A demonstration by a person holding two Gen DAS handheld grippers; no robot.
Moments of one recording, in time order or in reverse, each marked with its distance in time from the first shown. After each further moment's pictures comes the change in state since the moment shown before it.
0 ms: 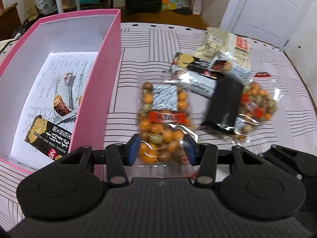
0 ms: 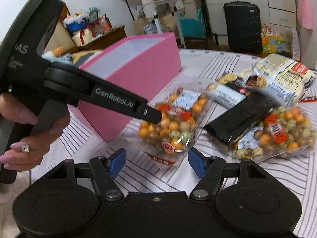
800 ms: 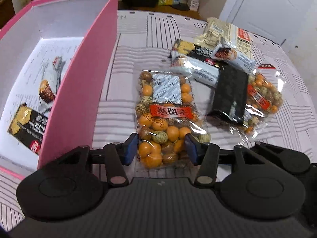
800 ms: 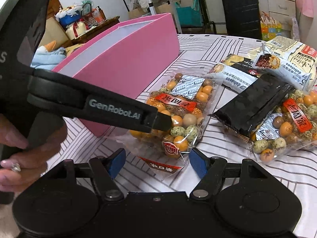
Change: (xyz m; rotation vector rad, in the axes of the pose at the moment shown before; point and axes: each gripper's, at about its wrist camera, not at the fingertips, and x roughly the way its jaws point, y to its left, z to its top) left arm 0.024 0.010 -0.012 -0.022 0.041 -0.064; right arm 0.028 0.006 -0.001 0.016 0.047 -0.003
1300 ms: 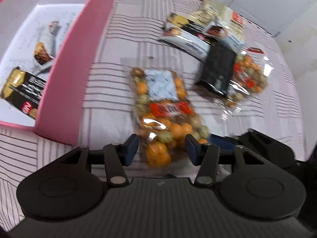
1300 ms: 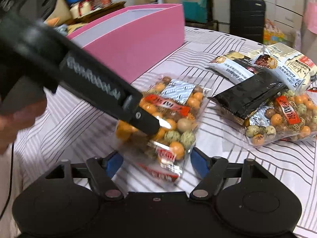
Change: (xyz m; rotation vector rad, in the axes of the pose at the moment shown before) left arm -0.009 0.005 -0.016 -0.074 0.132 -0.080; right arm -0.001 0.011 -0.013 -0.103 0.054 -0.067
